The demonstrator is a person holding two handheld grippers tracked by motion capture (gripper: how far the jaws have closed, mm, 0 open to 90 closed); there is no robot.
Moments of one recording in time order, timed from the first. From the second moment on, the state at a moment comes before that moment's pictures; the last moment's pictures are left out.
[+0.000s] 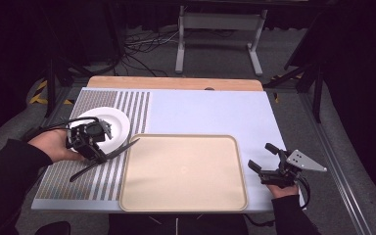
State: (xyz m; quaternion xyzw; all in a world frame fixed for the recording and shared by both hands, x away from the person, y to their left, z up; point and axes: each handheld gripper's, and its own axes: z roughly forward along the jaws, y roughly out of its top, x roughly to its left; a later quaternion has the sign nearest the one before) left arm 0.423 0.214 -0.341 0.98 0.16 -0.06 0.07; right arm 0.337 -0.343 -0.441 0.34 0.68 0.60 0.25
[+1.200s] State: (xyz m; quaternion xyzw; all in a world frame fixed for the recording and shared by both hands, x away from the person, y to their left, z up) left arm 0.414 0.133 -0.356 0.94 0.30 -0.10 0.10; right arm 0.338 -0.344 -0.440 0.34 0.68 0.60 0.25
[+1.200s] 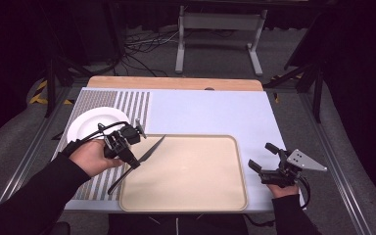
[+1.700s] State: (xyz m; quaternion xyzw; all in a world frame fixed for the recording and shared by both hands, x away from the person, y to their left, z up) left arm 0.416 0.119 -0.375 0.93 0.34 -0.12 0.09; right arm 0.338 -0.344 -0.440 0.34 0.68 0.60 0.25
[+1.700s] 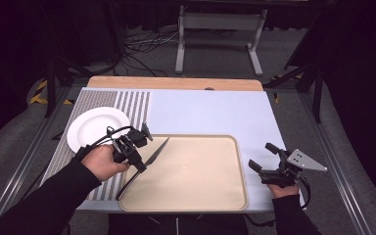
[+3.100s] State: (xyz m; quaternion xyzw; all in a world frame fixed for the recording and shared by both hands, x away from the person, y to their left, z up) left arm 0.427 0.108 -0.410 0.90 0.40 -0.13 0.09; right arm 0.339 -0.345 -0.440 0.35 0.67 0.60 0.25
